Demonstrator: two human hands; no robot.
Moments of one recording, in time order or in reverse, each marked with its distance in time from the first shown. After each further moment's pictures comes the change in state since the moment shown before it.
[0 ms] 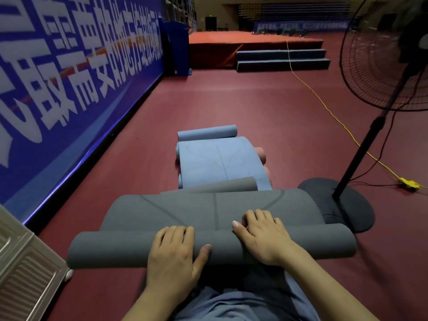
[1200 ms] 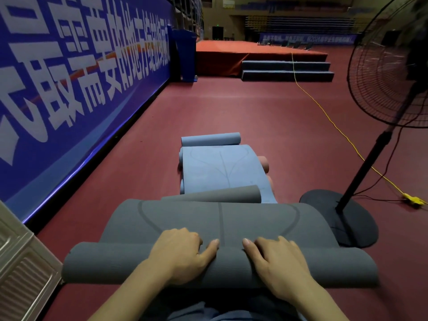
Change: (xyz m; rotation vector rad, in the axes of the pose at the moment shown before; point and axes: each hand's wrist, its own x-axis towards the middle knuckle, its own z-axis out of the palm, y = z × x) left_hand 0.056 -0.006 -0.039 -0.017 -0.525 0.042; right_hand -0.034 -0.005 0.000 -0.062 0.224 -0.052
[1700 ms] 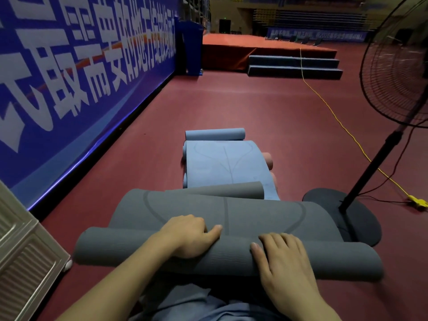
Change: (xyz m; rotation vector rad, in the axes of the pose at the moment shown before) left_hand 0.028 -0.011 -0.001 -0.144 -0.229 -0.026; right_hand -0.016 0.001 0.029 -0.005 0.318 -0.048
